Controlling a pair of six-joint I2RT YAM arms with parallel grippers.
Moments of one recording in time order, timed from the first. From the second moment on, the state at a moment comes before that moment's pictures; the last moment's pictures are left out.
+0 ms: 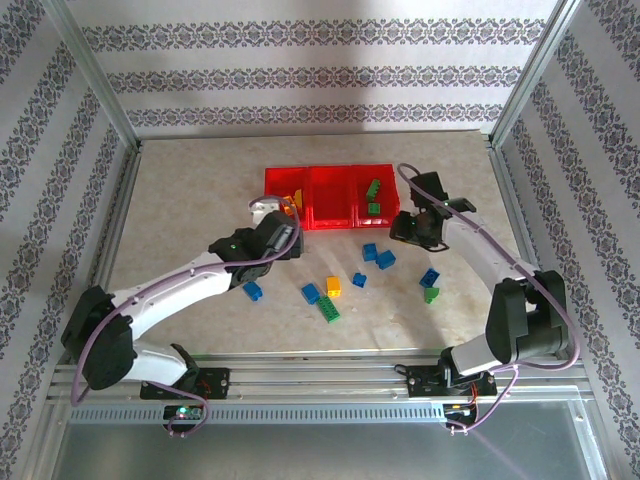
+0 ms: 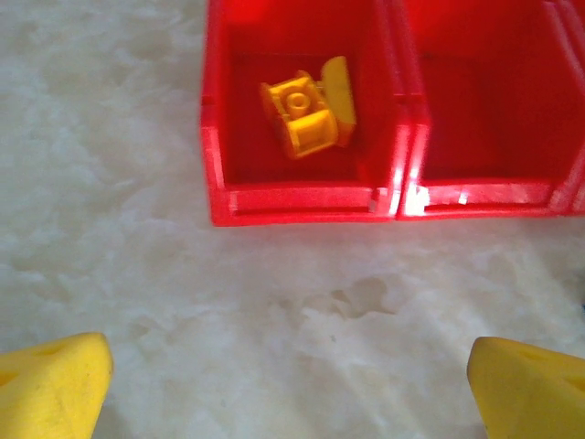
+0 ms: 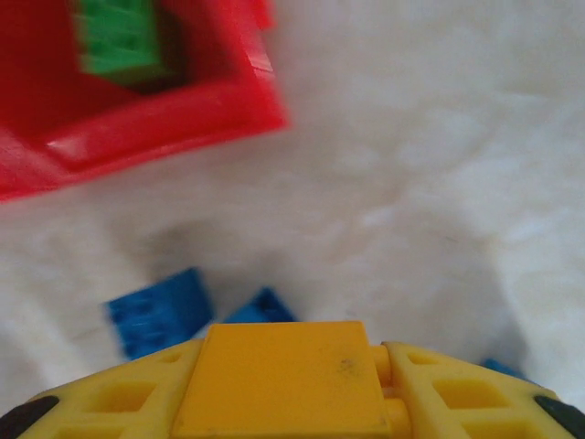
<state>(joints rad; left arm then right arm) -0.73 1.36 0.96 -0.47 -0.50 -0.65 0.24 1.47 1.09 -0.74 -0.04 0.48</state>
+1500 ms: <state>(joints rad) -0.52 1.11 0.68 -0.41 -0.36 -0.82 0.70 2.43 2.29 -0.81 0.07 0.26</state>
